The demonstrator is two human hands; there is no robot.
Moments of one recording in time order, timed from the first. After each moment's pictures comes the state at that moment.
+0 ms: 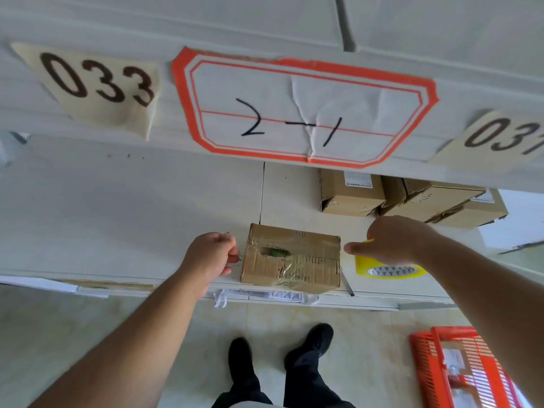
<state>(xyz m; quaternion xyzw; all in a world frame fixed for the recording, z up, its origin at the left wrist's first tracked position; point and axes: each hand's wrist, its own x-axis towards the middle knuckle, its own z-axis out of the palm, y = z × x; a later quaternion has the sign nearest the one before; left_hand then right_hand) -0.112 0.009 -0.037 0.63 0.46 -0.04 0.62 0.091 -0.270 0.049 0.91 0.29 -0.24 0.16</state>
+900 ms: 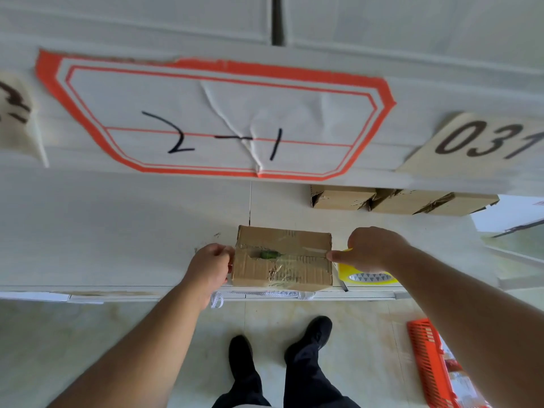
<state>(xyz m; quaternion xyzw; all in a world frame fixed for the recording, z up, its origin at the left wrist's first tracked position) -0.102 -0.011 -0.068 0.67 0.46 -0.09 0.58 0.085 -0.277 -0.003 0.92 0.23 -0.29 0.13</state>
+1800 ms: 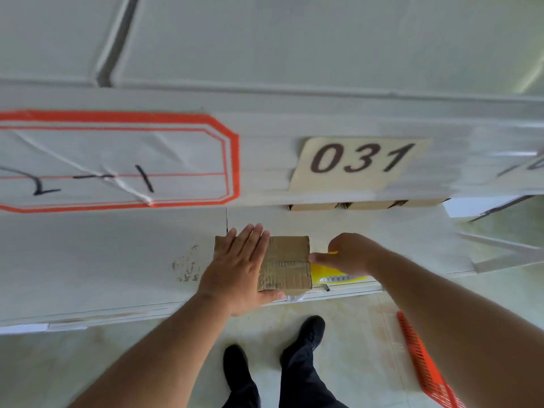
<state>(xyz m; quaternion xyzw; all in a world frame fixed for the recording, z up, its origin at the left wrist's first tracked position) -0.065 -0.066 -0.068 0.99 -0.05 -0.11 0.05 0.087 -0.303 -0.020 0.92 0.19 -0.34 0.02</state>
